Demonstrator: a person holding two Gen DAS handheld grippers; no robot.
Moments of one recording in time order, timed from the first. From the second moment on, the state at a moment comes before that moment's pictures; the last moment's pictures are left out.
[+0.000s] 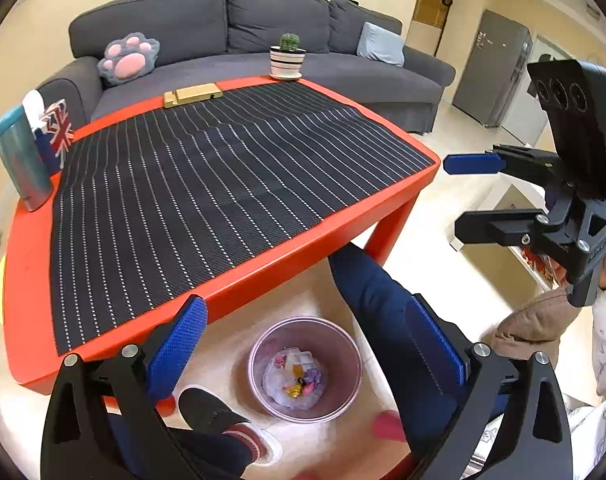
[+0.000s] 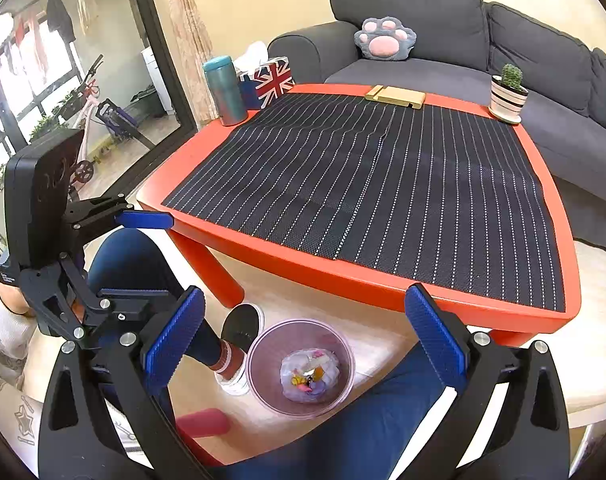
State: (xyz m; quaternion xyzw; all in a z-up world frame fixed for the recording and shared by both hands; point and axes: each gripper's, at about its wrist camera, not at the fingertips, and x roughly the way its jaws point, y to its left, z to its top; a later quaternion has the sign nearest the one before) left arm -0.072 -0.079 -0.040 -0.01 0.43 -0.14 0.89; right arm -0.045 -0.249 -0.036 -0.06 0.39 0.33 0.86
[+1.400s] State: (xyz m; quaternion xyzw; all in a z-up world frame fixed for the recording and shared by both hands) left arm -0.006 -0.015 0.010 -0.04 0.36 -0.05 0.93; right arm 0.038 -0.205 0.007 -0.08 0.34 0.29 0.89
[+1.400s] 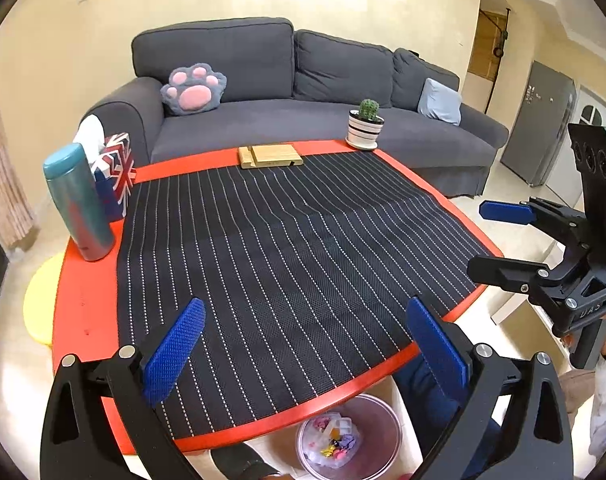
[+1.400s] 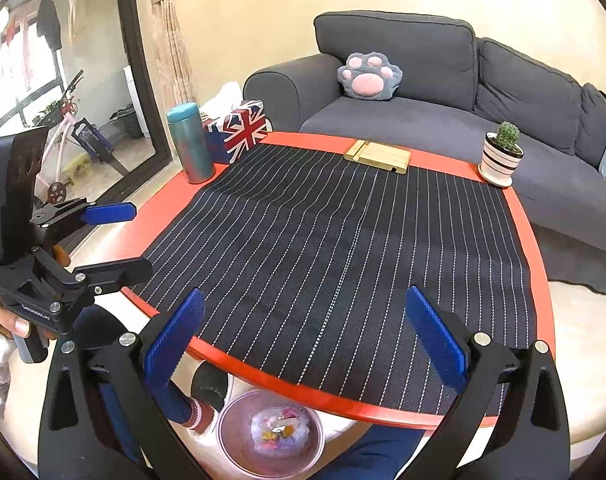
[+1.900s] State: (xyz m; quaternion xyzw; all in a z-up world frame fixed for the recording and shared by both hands) left arm -0.001 -0.012 0.013 -0.06 0.35 -0.04 0.93; right arm 0.040 -0.203 0.007 -0.08 0.34 0.29 0.89
